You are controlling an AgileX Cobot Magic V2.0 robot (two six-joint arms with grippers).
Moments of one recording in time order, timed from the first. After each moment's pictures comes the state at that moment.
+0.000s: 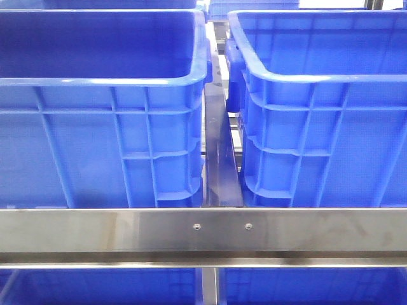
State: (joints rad) left arm -0.40 1.05 -1.13 0.02 0.77 -0.08; right arm 0.09 1.29 -1.03 1.54 0.91 -0.83
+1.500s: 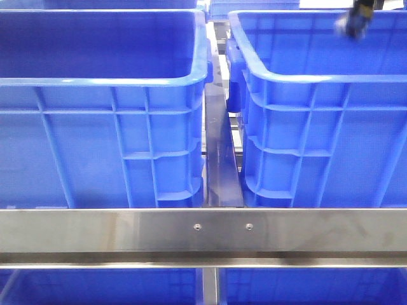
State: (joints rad) left arm -0.21 0.39 -0.68 0.00 0.68 -0.11; right arm 0.09 1.47 -1.04 1.47 0.02 -1.20
